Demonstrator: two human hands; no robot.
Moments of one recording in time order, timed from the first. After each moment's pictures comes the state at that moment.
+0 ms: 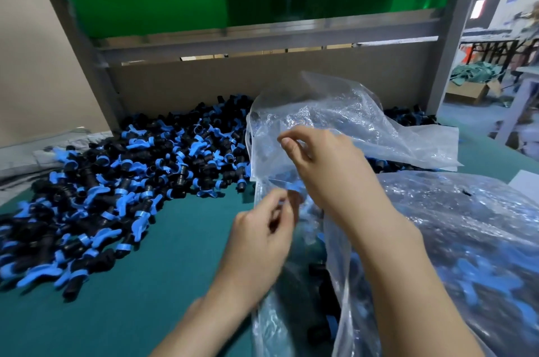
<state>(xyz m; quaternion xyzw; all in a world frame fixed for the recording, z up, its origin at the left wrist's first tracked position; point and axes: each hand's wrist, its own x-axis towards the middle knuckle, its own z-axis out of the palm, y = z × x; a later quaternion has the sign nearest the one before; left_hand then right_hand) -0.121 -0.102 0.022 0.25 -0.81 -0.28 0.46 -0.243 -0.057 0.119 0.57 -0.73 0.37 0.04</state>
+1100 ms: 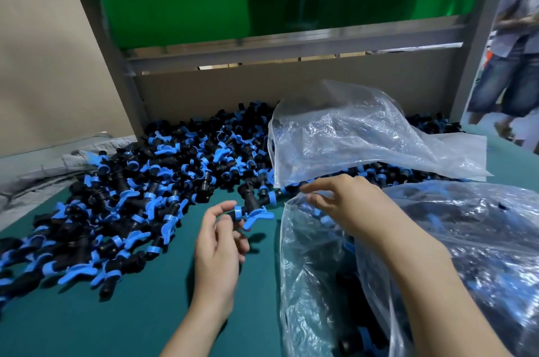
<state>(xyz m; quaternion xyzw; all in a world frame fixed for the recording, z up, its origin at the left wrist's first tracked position) -0.061 -0.134 0.004 0.37 -0.54 -0.48 0.58 -0.253 -0.065 0.090 0.60 -0.77 0.23 -0.09</state>
